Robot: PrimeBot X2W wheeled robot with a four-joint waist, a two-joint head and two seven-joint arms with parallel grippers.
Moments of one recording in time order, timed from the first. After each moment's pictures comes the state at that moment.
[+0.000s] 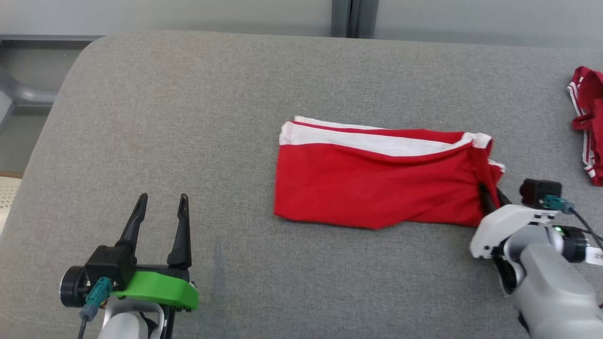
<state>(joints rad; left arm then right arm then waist) -0.13 0.06 -0.05 0.23 -0.18 -0.13 -0.26 -0.56 -0.17 0.09 1.03 0.35 0.13 -0.25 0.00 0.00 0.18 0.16</state>
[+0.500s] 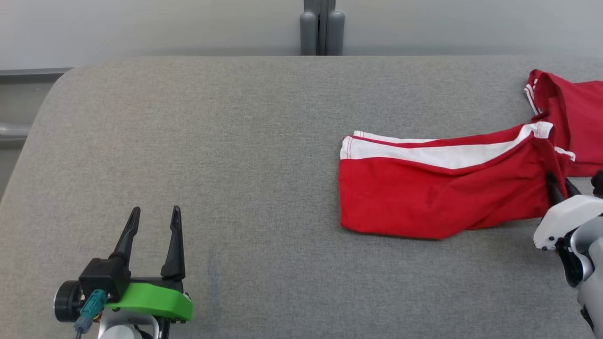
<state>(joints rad) -0.08 0.06 -0.02 0.23 -0.17 -0.13 -0.26 -0.50 -0.41 0.16 0.91 0.51 0.13 -0.21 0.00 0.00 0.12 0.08</state>
